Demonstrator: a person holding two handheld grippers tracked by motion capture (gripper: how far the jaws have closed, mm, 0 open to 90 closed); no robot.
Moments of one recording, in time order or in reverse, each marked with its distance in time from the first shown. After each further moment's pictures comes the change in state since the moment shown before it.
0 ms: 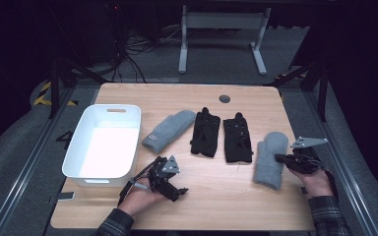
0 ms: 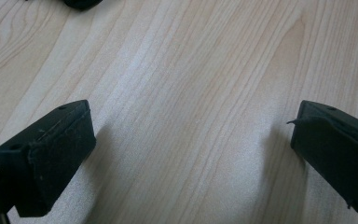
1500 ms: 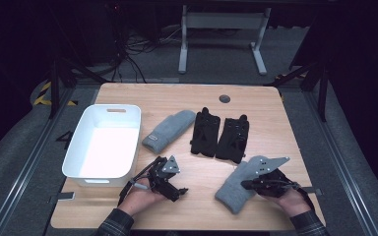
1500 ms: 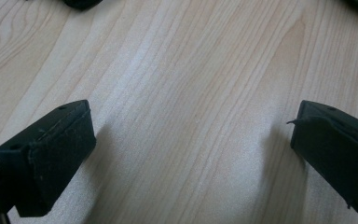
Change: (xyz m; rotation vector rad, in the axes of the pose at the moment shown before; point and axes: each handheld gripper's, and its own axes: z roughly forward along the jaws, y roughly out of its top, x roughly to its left) left arm 0.000 0.000 0.000 0.000 0.001 -0.001; right arm 0.113 0.012 0.018 0.053 0.326 -0.254
